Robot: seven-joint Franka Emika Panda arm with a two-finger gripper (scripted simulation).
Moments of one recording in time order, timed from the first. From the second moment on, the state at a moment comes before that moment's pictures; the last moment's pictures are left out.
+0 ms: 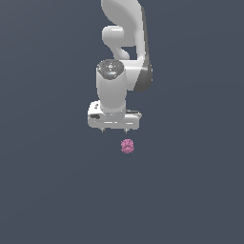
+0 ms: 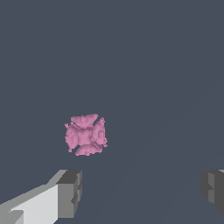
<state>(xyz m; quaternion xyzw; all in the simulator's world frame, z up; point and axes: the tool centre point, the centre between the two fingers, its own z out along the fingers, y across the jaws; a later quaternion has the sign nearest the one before) -0.005 -0.033 0.160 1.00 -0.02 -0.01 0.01</state>
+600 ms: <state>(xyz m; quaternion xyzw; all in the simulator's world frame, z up) -0.010 -0.031 0.156 1.00 -0.01 -0.01 0.02</state>
